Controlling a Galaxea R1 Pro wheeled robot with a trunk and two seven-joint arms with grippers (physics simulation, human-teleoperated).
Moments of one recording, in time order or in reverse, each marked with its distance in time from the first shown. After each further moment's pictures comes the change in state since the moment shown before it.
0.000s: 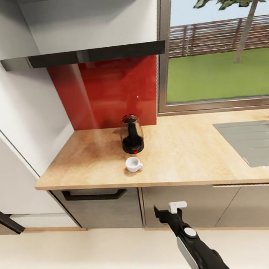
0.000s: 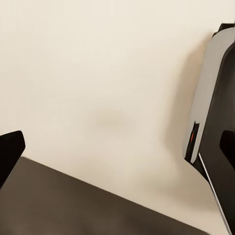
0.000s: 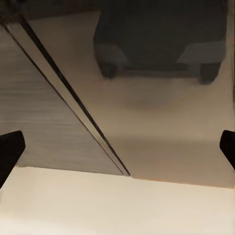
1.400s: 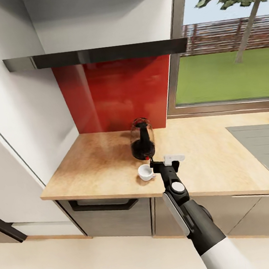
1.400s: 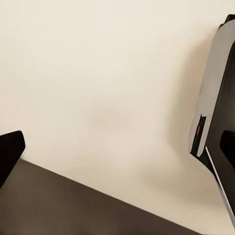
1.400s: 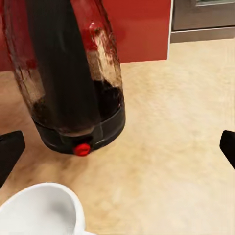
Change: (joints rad) left arm 0.009 0.011 -0.004 0.006 0.000 0.006 -0.001; right arm -0.146 0.000 0.200 -0.504 -0.006 0.252 -0.381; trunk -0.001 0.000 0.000
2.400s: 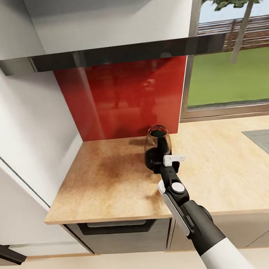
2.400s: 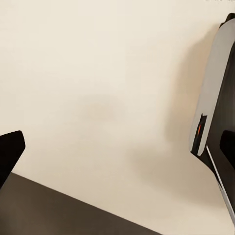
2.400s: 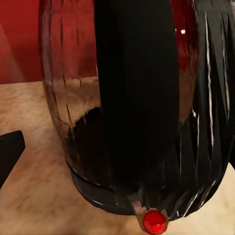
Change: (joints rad) left arm 0.001 0.002 0.000 0.003 0.000 -0.003 0.000; right arm 0.001 0.000 -0.003 0.008 0.004 0.001 -0.001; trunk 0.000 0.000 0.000
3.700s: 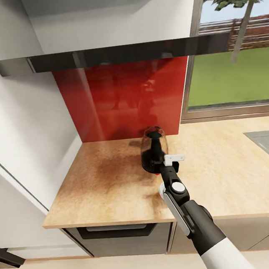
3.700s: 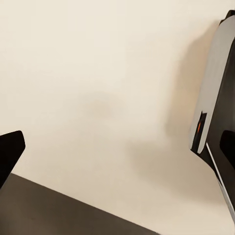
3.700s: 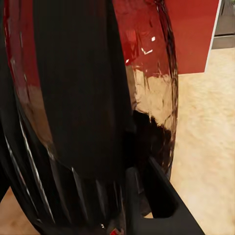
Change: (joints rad) left arm 0.001 0.000 0.000 0.005 -0.002 0.000 0.000; right arm 0.000 0.000 -0.003 -0.005 -0.001 0.000 0.001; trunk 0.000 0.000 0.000
